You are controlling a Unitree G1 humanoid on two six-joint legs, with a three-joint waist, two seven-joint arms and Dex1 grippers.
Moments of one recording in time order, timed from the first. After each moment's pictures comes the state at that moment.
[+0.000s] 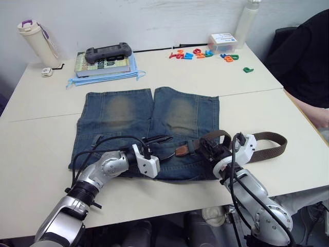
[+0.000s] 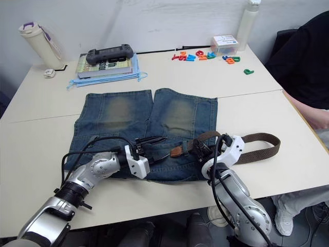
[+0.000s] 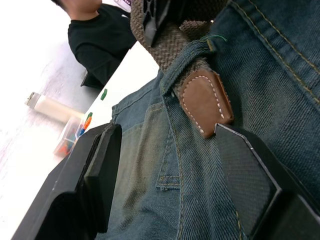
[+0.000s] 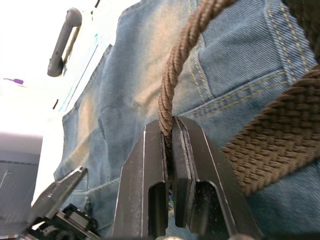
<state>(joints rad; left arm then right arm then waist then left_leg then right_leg) -0.50 0.50 -0.38 0.44 0.40 -0.89 -0.29 -0.01 -0.07 -0.12 -0.62 1.30 0.70 -0.52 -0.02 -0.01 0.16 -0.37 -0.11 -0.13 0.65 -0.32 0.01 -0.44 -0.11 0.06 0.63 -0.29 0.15</state>
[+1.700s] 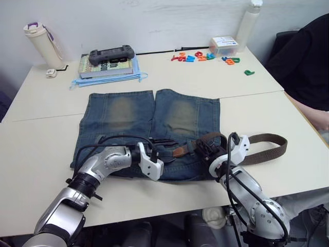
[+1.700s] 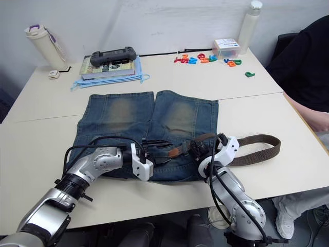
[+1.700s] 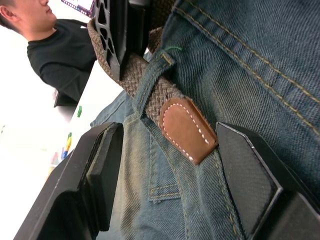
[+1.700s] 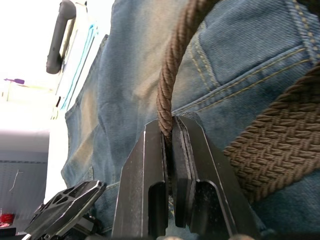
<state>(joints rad) -0.58 0.52 -0.42 0.44 0.50 -0.87 -0.38 -0.04 -0.07 -0.08 -0.54 1.36 0.64 -0.56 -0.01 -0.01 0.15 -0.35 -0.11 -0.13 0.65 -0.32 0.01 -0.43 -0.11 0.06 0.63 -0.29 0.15</state>
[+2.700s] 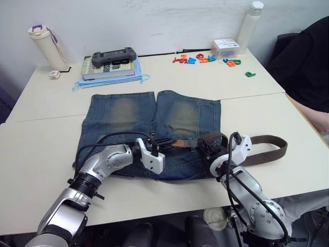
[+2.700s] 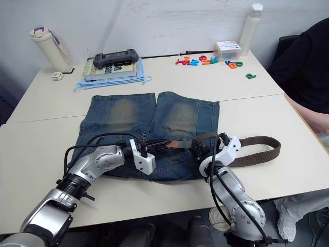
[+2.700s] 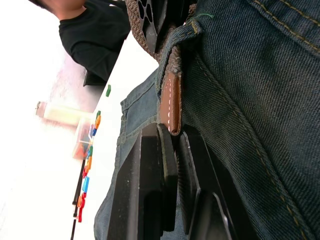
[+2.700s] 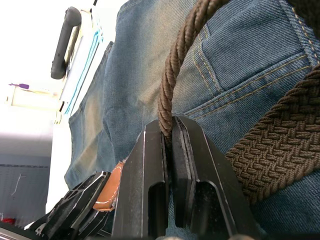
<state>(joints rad) -0.57 0.50 -0.39 0.41 0.54 -0.82 -0.28 -0.04 -0.09 -0.06 -0.54 1.34 0.63 -0.56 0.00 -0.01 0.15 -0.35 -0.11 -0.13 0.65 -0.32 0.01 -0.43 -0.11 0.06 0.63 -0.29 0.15</state>
